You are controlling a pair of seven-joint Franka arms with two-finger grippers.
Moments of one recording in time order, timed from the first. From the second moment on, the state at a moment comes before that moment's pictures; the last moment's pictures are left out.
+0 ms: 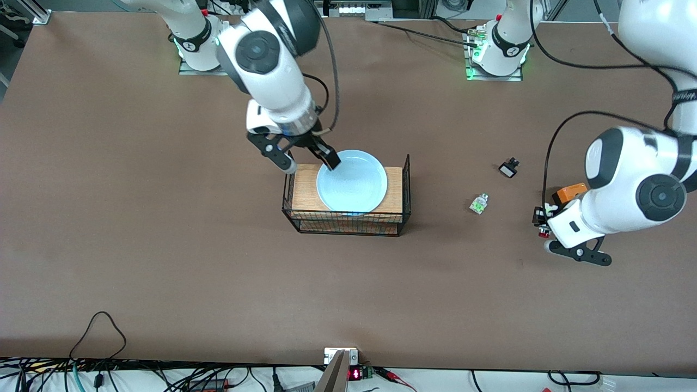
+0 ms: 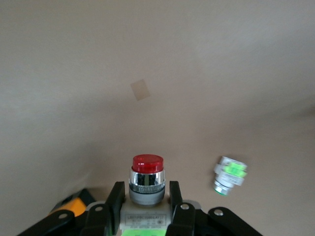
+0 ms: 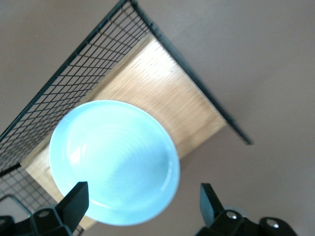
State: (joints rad) left arm 0.19 0.53 -0.25 -1.60 0.16 1.99 0.15; right arm 0.75 0.40 -0.06 -1.56 0.13 2.09 1.42
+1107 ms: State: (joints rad) left arm 0.28 0.61 -0.26 -1.84 0.16 2.34 0.24; right arm 0.78 0.49 -0.07 -1.59 0.12 2.09 1.46
